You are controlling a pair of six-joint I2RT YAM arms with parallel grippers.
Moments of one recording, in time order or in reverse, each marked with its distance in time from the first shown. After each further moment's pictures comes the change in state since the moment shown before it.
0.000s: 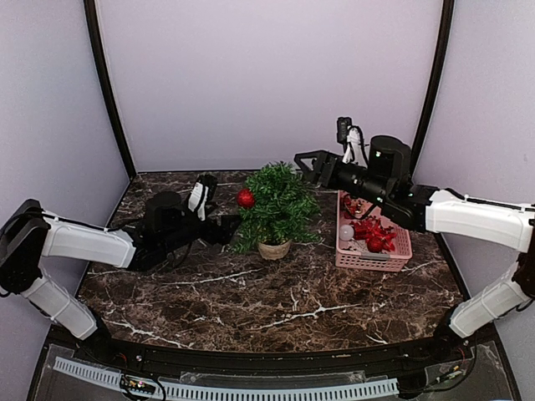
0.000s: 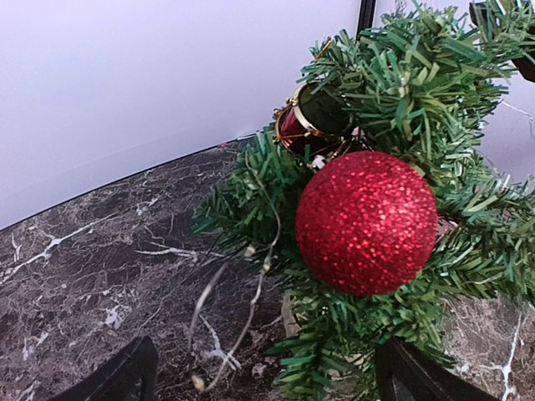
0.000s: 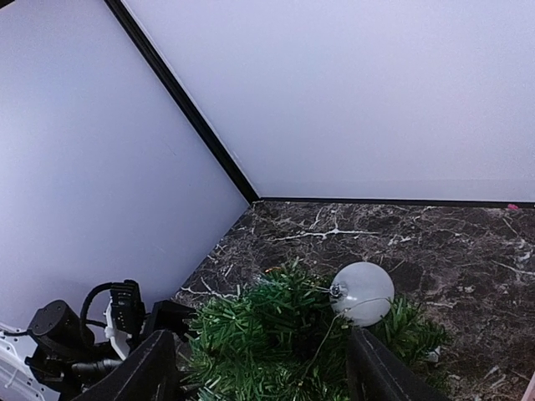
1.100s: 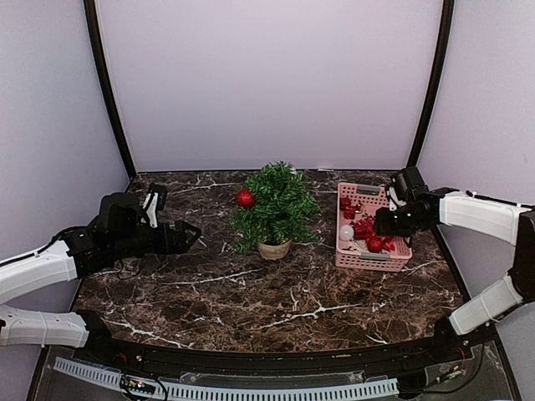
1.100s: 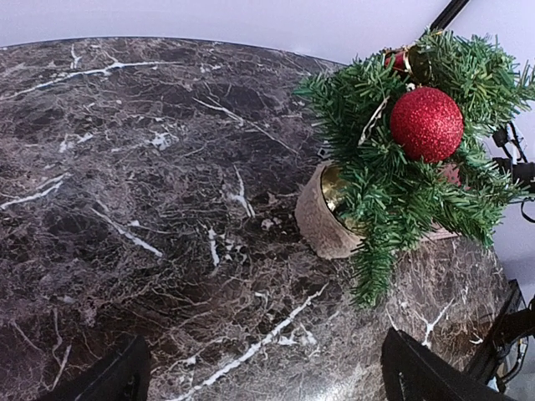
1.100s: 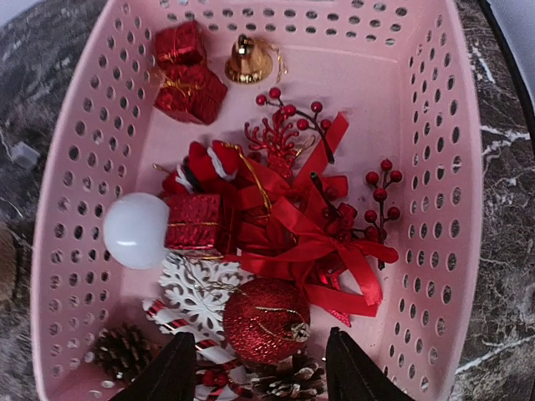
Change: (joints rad) left arm 0.093 -0.565 -0.068 -0.772 0.053 -0.406; right arm -0.423 -0.019 -0.125 -0.781 0.144 -0.161
